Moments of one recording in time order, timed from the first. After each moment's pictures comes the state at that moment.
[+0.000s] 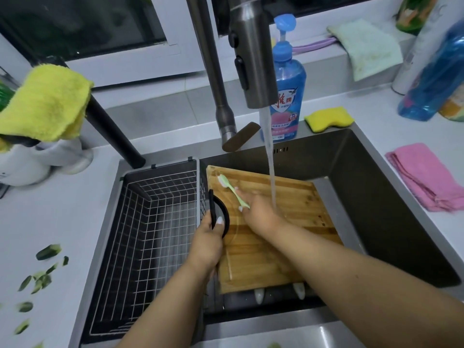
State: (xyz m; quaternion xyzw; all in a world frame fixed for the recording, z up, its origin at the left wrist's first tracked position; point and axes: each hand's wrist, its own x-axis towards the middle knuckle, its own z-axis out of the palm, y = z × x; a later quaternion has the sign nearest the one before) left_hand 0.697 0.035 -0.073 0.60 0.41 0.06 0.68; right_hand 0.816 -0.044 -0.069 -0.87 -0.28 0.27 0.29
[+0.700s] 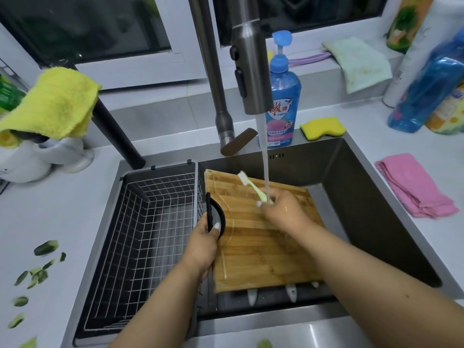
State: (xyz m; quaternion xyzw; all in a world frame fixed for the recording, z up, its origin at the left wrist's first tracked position) left_hand 0.693 0.033 -0.067 0.58 0.40 0.06 0.70; right_hand 0.831 -0.097 -0.044 -0.85 -0.18 0.27 0.42
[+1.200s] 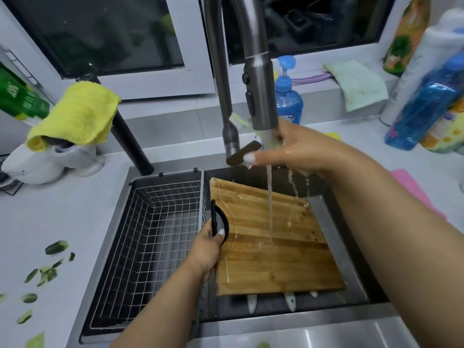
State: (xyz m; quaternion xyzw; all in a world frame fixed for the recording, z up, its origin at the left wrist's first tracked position) left_hand 0.690 0.031 -0.053 0.56 0.40 0.05 0.73; right_hand 0.853 -0.103 0.142 -0.82 -0.39 0.25 0.33
